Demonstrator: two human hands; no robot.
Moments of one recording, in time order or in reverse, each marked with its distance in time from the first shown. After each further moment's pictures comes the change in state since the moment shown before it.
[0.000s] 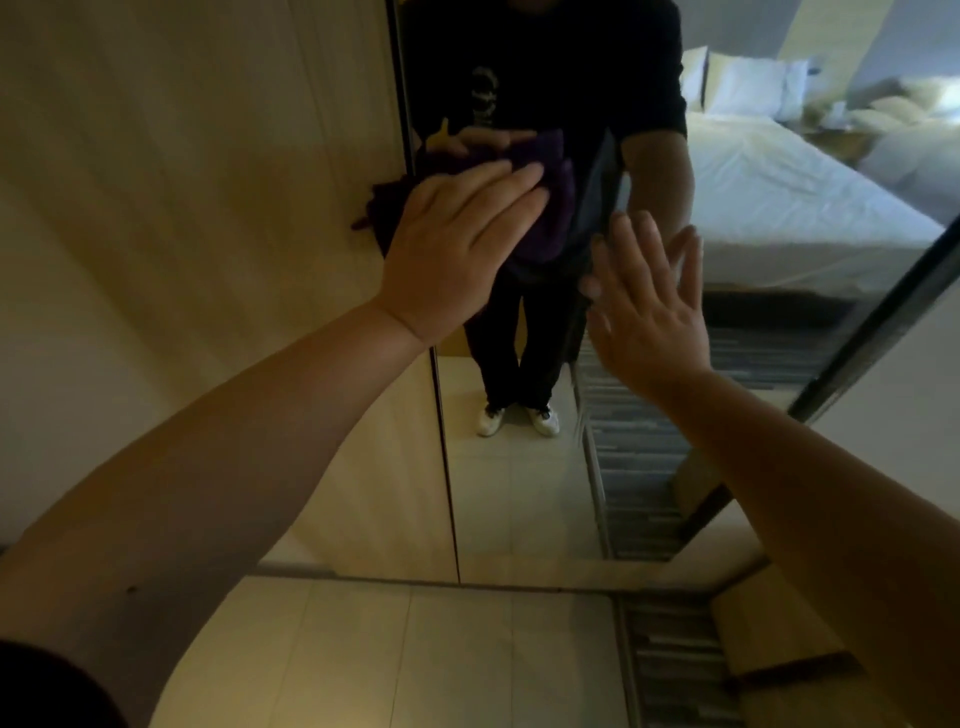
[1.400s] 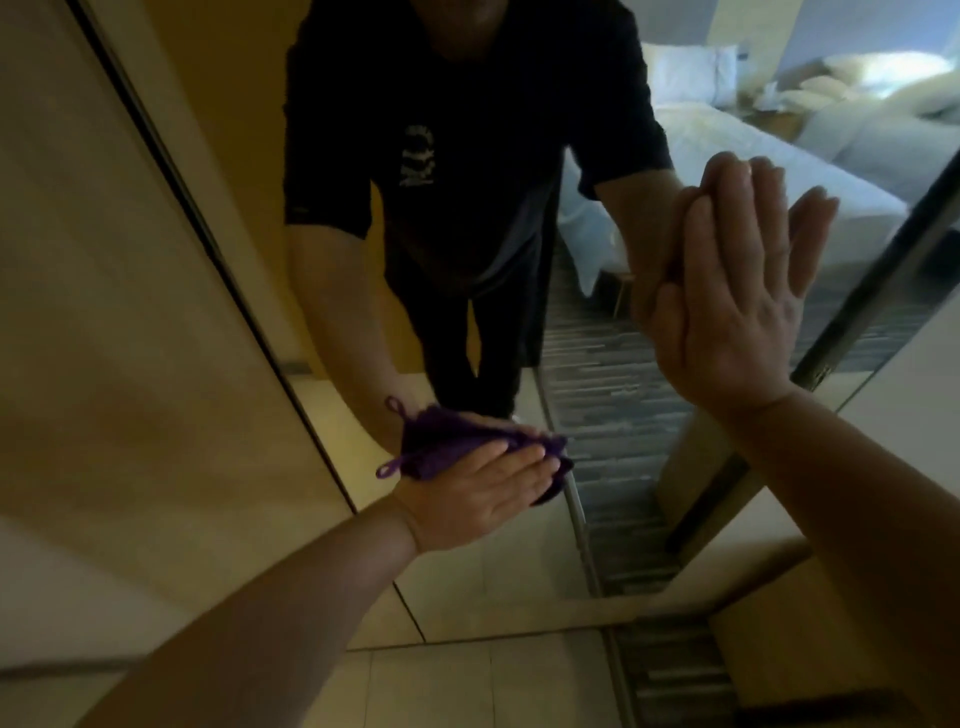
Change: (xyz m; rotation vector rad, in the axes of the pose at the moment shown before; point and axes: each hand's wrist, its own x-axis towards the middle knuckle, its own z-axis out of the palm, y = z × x) left_hand -0.187 0.145 0.140 -0.012 -0.453 0.507; right_hand -0.036 0.097 0.074 0.037 0.612 0.032
